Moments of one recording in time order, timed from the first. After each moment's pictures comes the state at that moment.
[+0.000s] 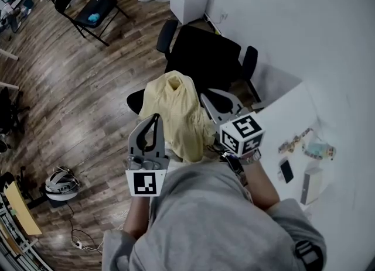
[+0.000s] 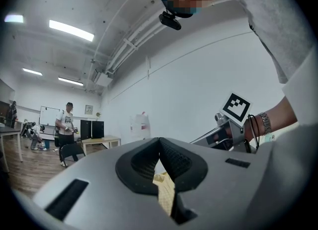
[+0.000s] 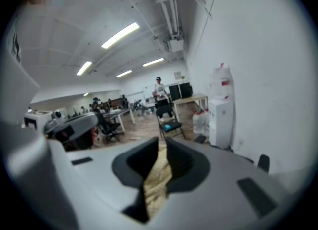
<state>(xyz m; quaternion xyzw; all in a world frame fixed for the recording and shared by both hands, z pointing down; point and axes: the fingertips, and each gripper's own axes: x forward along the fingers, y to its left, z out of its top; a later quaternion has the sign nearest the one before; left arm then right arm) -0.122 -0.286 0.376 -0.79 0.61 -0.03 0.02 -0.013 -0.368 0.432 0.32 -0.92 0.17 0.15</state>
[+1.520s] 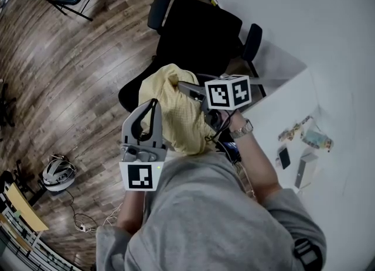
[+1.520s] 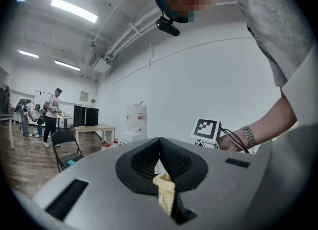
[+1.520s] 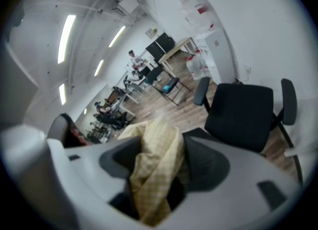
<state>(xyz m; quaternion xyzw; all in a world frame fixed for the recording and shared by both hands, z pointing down) -0.148 -0.361 0.416 -0.81 0.58 -0.04 -0.04 -0.075 -0.418 0.572 0.25 -0.80 0.49 0.26</state>
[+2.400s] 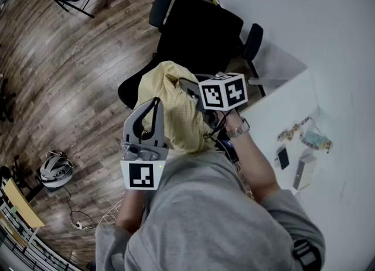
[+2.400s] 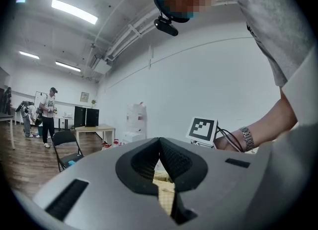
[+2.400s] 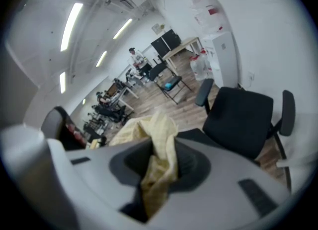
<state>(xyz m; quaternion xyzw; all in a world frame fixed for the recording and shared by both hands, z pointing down) -0.139 -0.350 0.415 -0.81 0.58 -0.04 -0.04 -0.080 -0.407 0.572 0.24 -0.81 0.44 0.30</state>
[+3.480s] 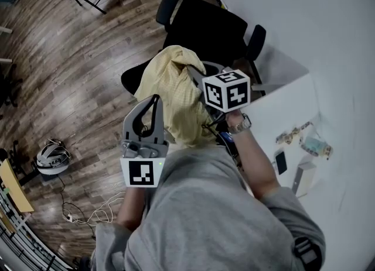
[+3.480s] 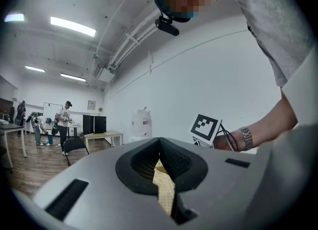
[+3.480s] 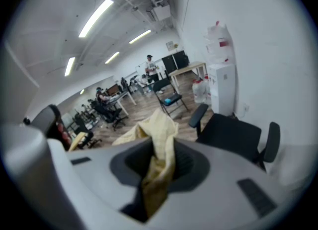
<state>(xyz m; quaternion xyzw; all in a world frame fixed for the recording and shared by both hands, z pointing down) -0.106 -0.299 0.393 -0.78 0.62 -0.03 0.00 -0.042 -0.407 0.532 0.28 -0.87 0.31 0.27</state>
